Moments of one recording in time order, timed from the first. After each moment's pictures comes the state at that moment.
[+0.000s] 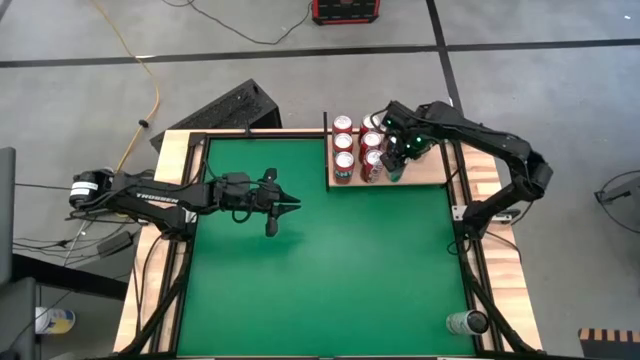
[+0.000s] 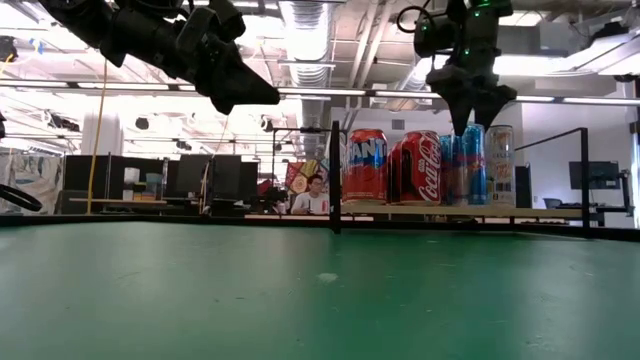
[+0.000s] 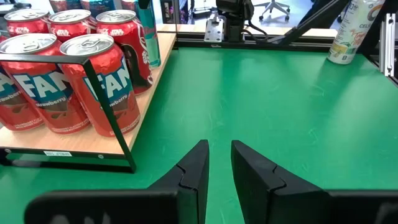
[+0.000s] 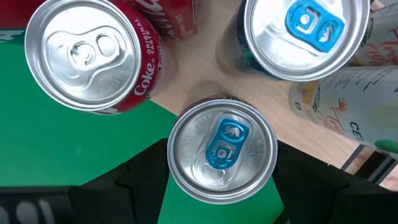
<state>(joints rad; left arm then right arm) 0.11 1.18 0.56 0.38 -0.01 0.00 -0.61 1.49 1.39 -1.27 0.08 0.39</state>
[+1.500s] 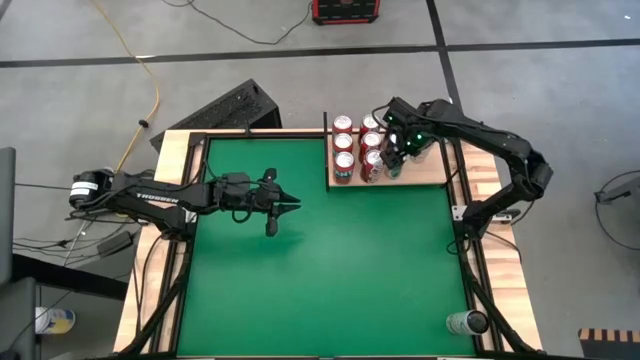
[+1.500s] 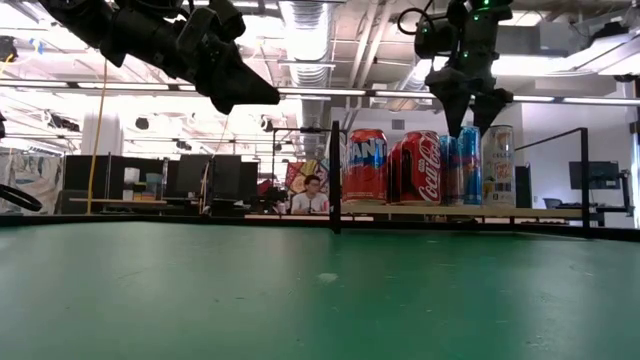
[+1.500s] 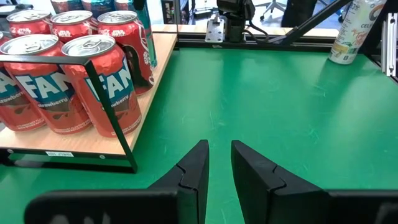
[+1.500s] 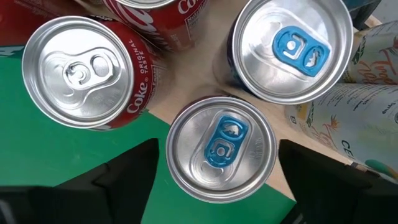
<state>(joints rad) 0.11 1.18 0.56 0.38 -0.01 0.00 -0.64 1.49 1.39 -1.25 0.08 0.34</state>
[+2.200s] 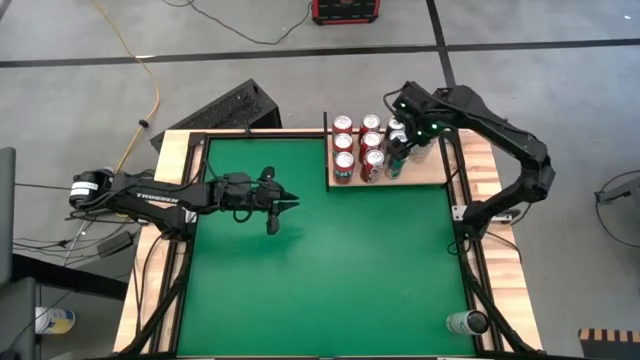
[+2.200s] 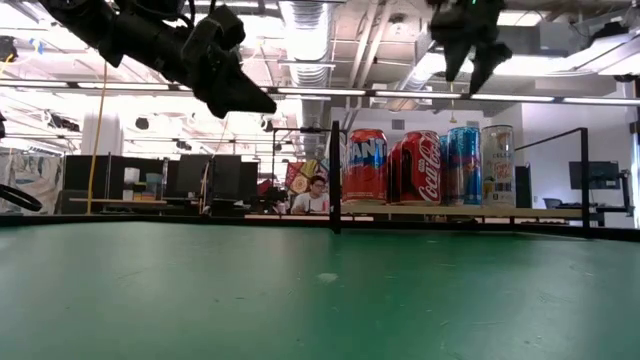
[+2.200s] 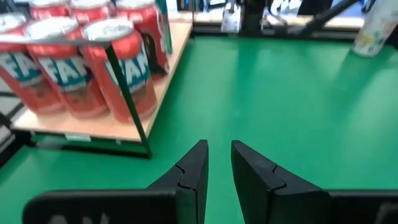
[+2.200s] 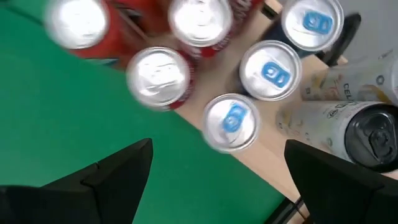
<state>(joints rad) 0.11 1.18 0.56 0.34 -0.07 0.00 -0.58 1.46 1.67 -1.45 0.08 0.30</state>
